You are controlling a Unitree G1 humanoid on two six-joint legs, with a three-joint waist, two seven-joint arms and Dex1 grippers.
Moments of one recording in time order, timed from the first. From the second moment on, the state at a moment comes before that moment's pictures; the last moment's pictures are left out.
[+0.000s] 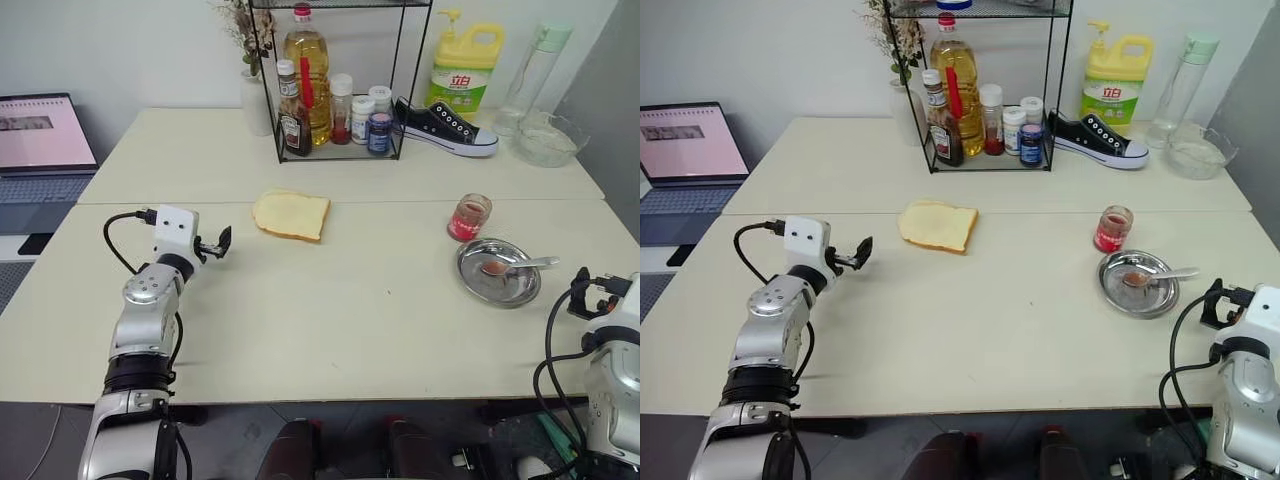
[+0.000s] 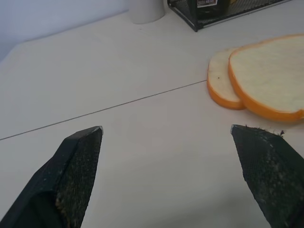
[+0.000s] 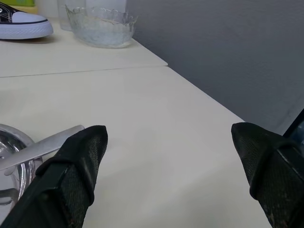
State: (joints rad) left arm -0.44 0.51 0.21 0.37 -0.12 0.15 -0.36; right arm 0.03 -0.30 -0.53 -0.23 0.17 0.29 -0.07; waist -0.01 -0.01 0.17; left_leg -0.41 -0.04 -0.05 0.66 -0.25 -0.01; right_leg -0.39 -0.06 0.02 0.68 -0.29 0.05
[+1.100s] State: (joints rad) left arm -0.92 0.50 0.04 0.92 -0.13 0.15 -0.80; right arm -0.33 -0.59 -0.02 -0.48 0.65 0.73 0.59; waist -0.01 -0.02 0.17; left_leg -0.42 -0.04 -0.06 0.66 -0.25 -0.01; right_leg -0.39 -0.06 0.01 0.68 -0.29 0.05
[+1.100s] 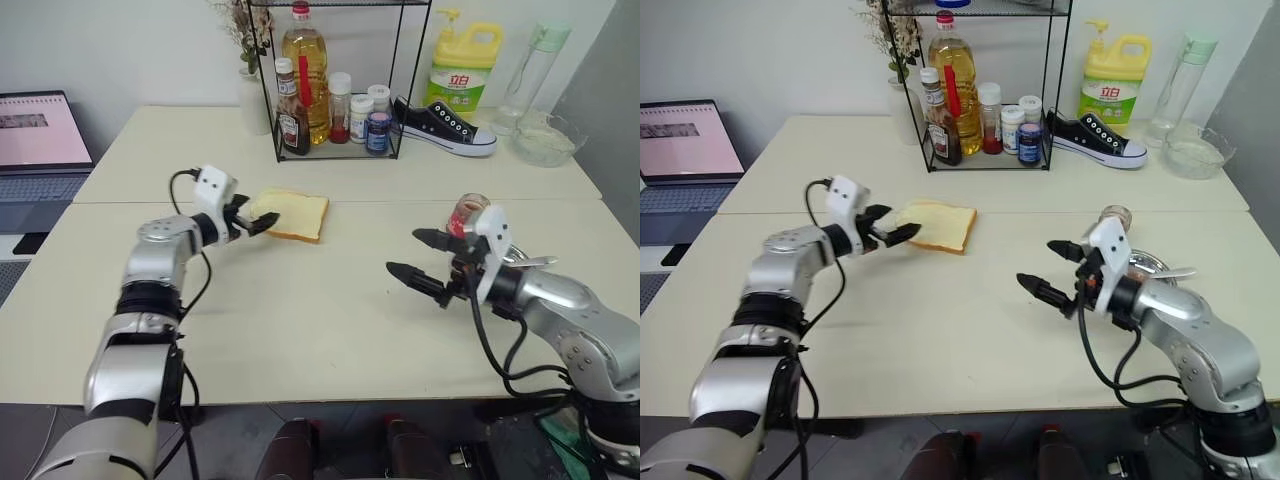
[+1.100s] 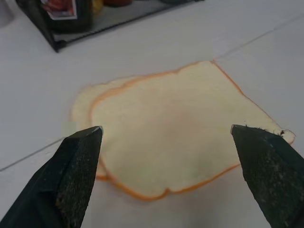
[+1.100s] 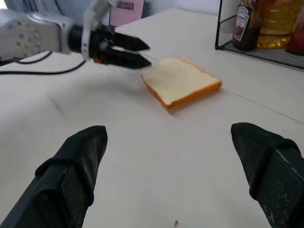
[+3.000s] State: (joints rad) left arm -1.09 0.45 0.20 1.25 -0.10 0.03 -0.62; right arm -0.24 -0.46 -0.06 -0.56 0.57 0.71 0.40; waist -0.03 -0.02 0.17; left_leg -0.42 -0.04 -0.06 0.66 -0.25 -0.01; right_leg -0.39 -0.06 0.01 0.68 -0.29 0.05
